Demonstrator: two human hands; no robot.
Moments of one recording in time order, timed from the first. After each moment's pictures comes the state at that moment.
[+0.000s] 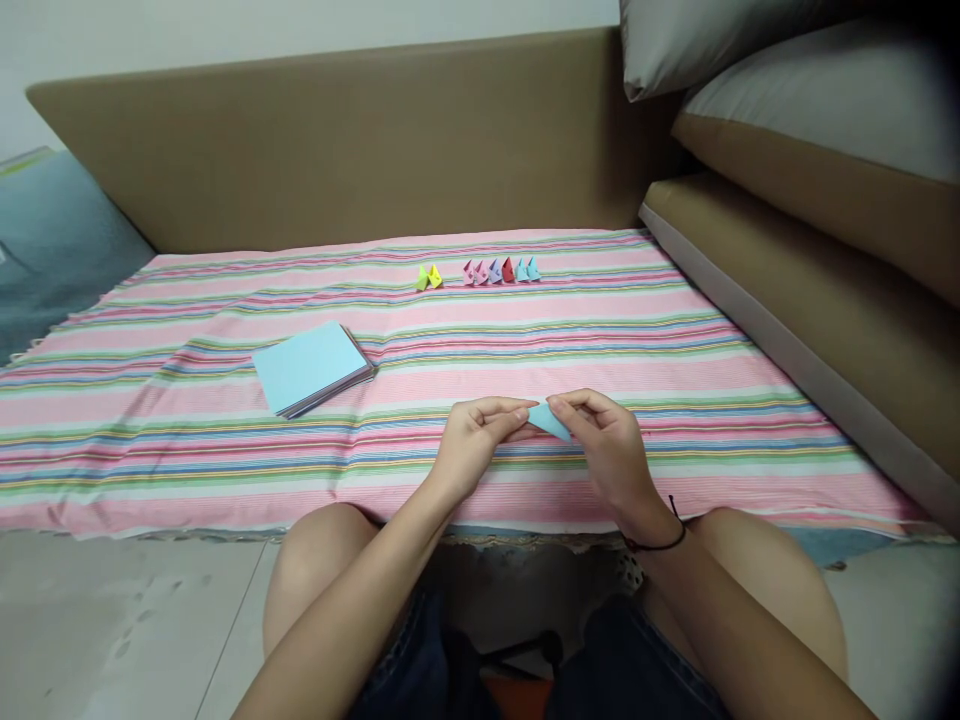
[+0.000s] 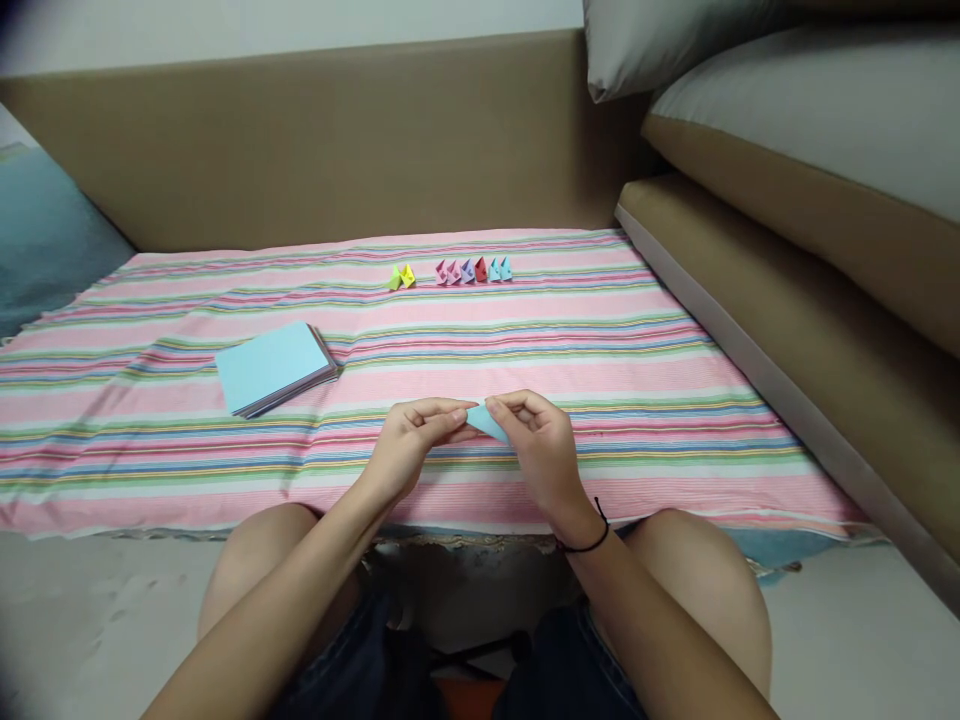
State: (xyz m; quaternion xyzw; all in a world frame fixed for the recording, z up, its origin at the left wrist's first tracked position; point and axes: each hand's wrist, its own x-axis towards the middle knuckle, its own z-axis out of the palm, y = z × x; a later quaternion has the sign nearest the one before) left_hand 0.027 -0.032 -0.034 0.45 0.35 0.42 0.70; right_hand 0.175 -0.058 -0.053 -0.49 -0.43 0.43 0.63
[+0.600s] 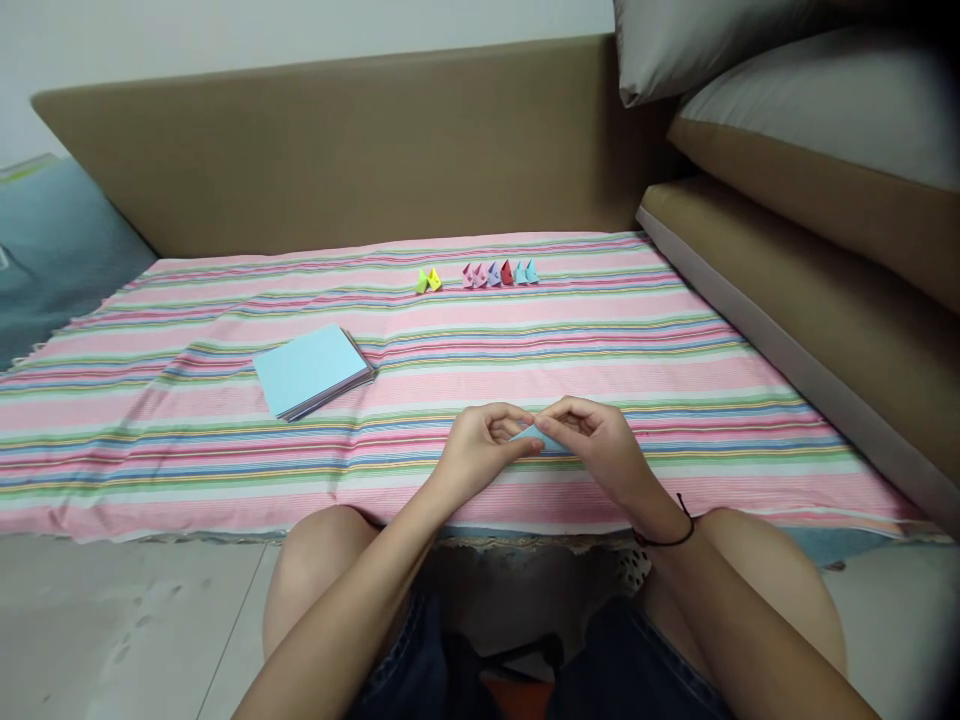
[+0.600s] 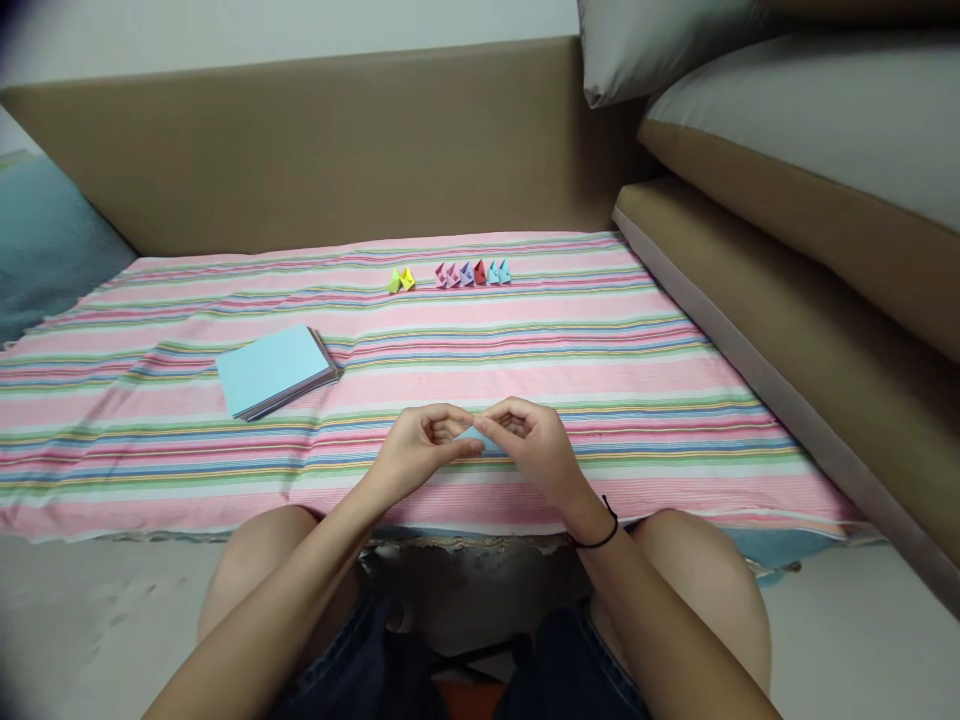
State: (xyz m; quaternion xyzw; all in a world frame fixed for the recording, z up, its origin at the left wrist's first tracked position) left_hand 0.025 -0.030 -0.041 0.60 0.41 0.33 0.61; right_hand 0.186 -0.058 -0.047 -0.48 -0.54 0.46 0.51
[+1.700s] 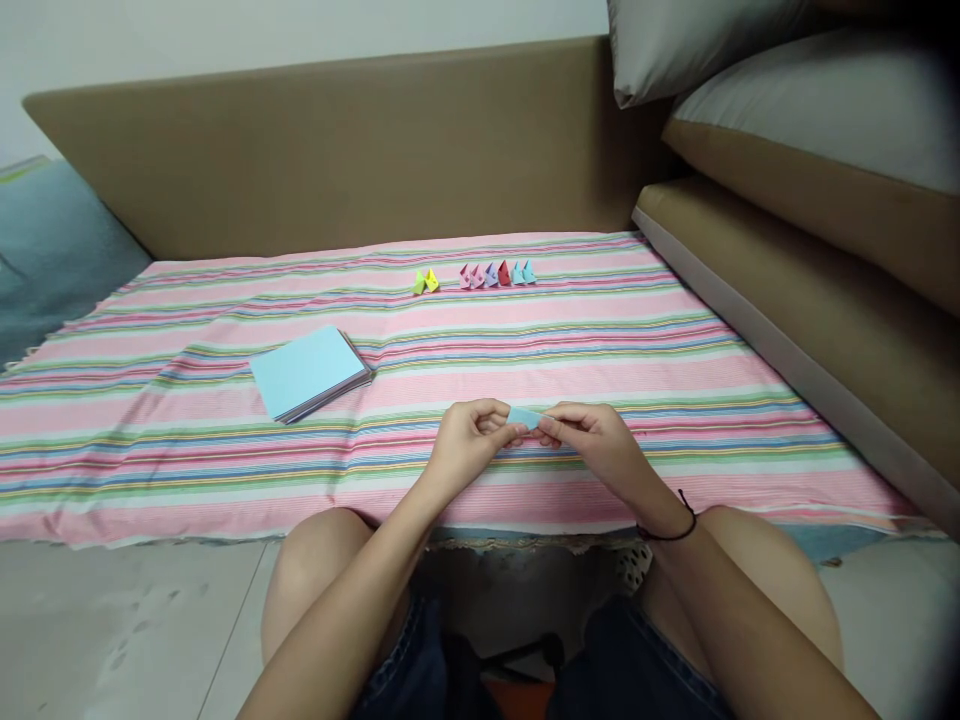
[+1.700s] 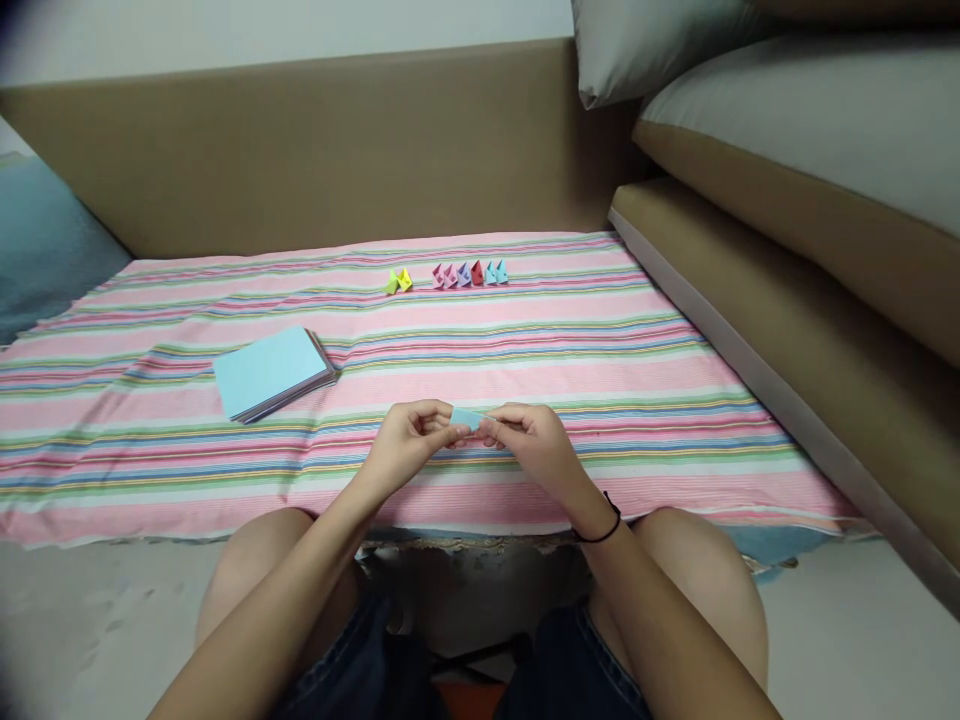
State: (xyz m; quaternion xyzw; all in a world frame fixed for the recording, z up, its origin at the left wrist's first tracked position) left_hand 0.020 -0.020 -0.043 0.57 0.40 0.38 0.61; right_hand 0.194 -0.053 -0.048 -0.50 -0.57 0.47 0.46
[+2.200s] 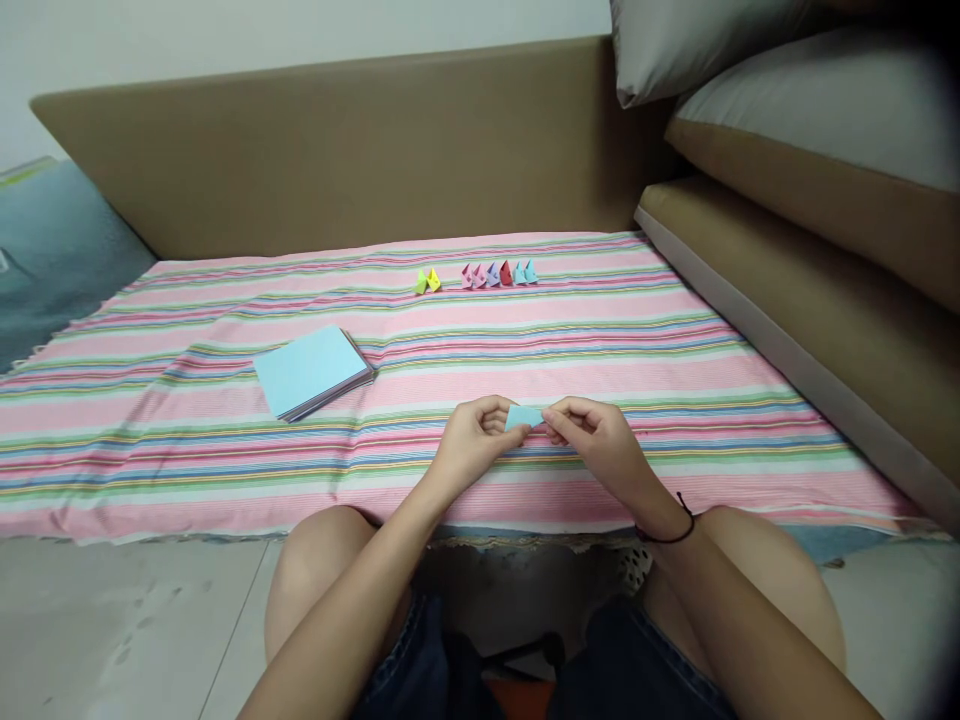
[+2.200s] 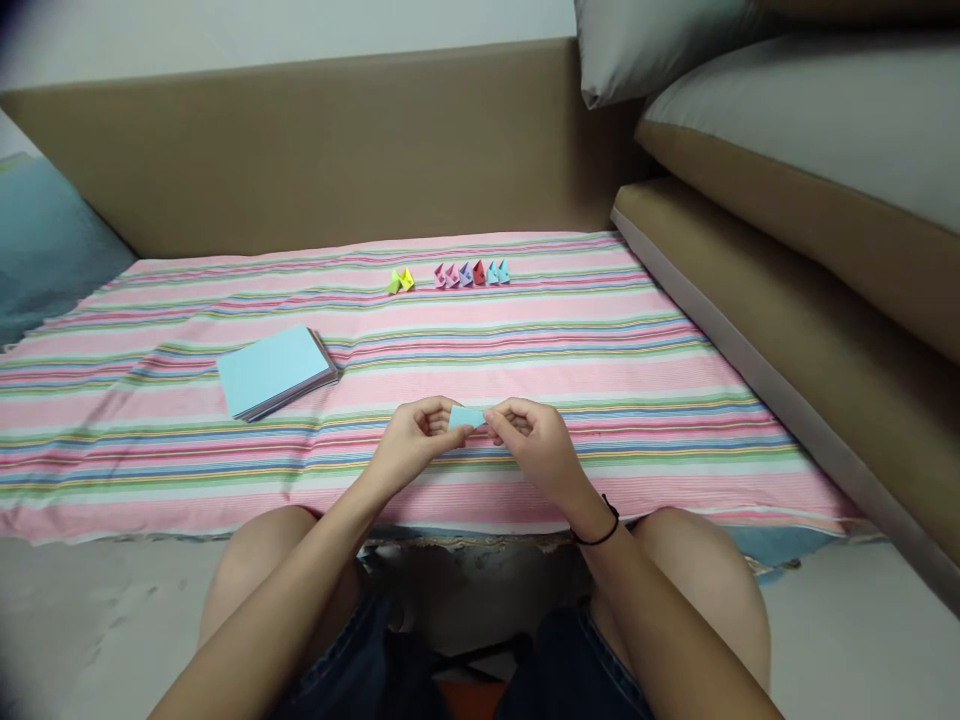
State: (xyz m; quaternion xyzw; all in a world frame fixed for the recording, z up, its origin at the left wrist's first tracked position) left_hand 0.023 -0.023 -0.038 0.57 0.39 0.38 0.61; right_hand 0.189 -0.057 -0.048 -0.51 -0.55 0.44 0.49
